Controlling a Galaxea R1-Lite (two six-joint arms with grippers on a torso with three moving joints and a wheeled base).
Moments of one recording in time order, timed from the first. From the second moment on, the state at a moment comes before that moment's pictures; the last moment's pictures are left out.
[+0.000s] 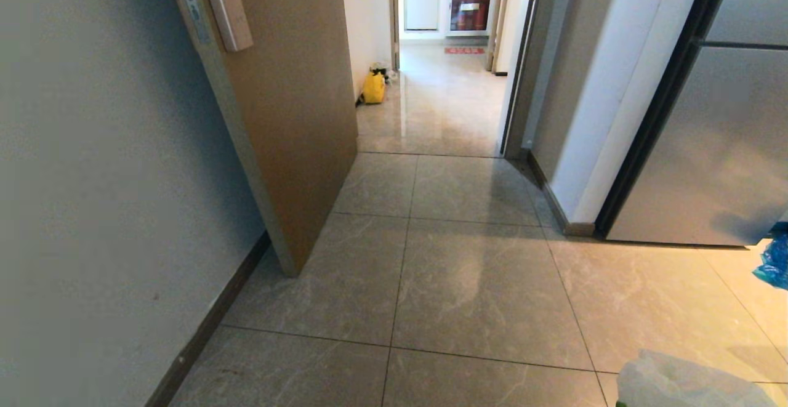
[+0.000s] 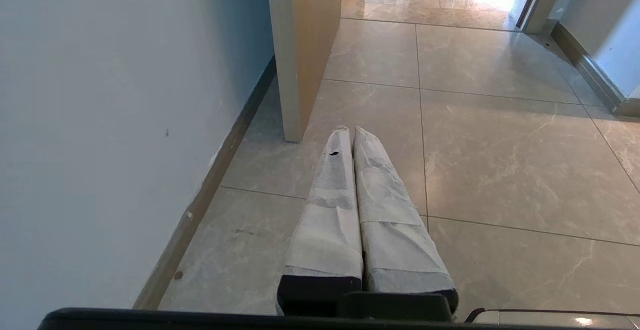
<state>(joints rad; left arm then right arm) 0.00 0.00 0.00 0.01 0.00 0.00 -0.01 0.00 0.00 0.01 0.01 -0.06</state>
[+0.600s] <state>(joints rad) 0.00 0.00 0.00 0.01 0.00 0.00 -0.01 0.00 0.00 0.01 0.01 -0.05</state>
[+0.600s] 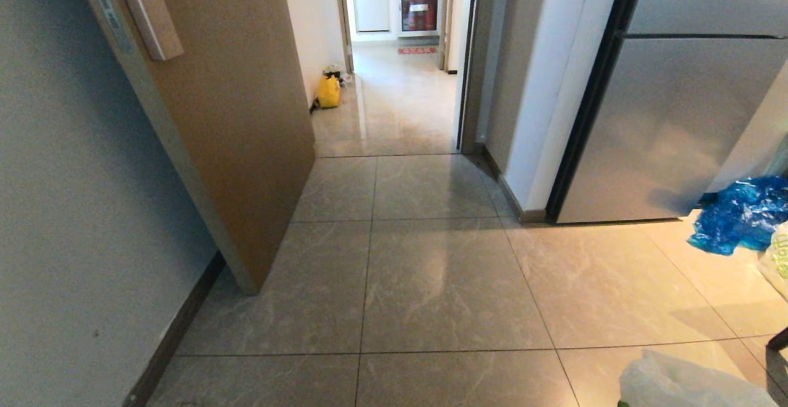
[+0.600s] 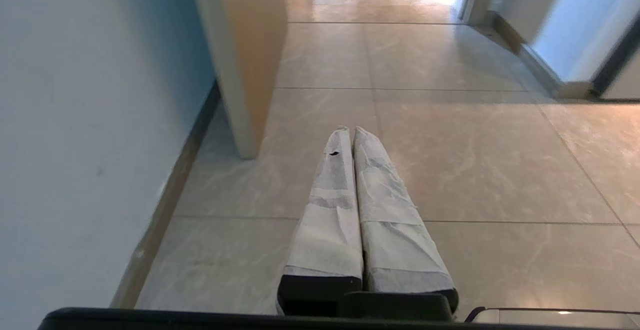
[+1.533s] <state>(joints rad) 0.00 0.00 0.00 0.01 0.00 0.00 -0.01 0.00 0.00 0.01 0.01 -0.04</state>
